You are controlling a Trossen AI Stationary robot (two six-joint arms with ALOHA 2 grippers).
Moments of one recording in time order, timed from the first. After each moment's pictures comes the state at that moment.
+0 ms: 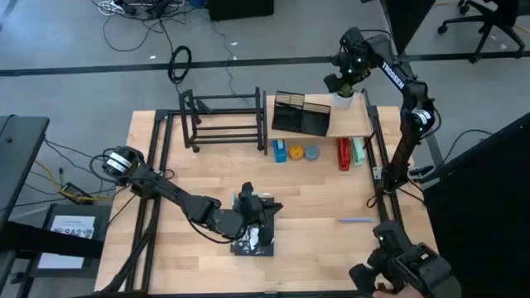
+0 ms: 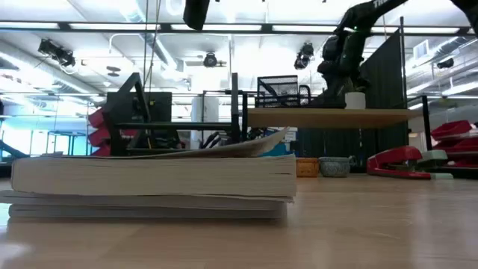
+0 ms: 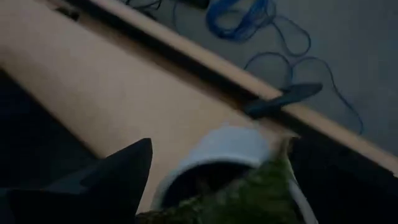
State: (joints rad) left arm -0.48 1.70 1.12 0.38 -0.78 -0.37; right arm -1.12 1.78 1.85 -1.38 -0.16 -0.05
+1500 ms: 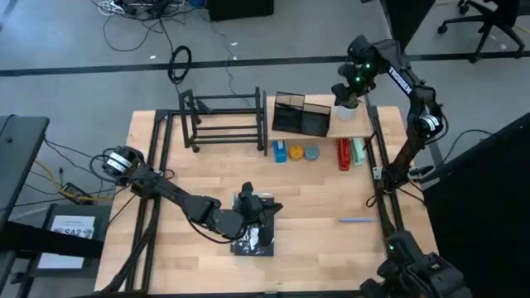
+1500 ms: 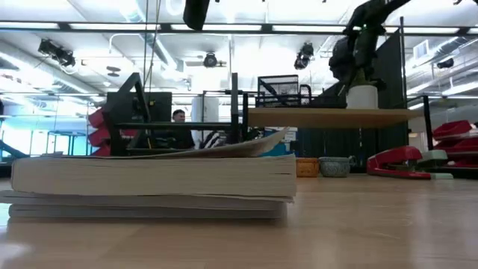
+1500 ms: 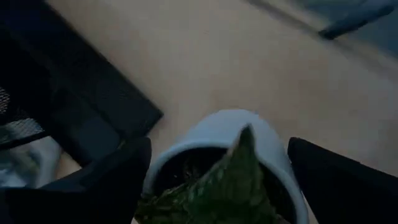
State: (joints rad) left arm -0.48 1.70 1.12 0.37 -0.78 -0.37; right arm -1.15 1.68 1.72 -1.39 -0.20 -0.10
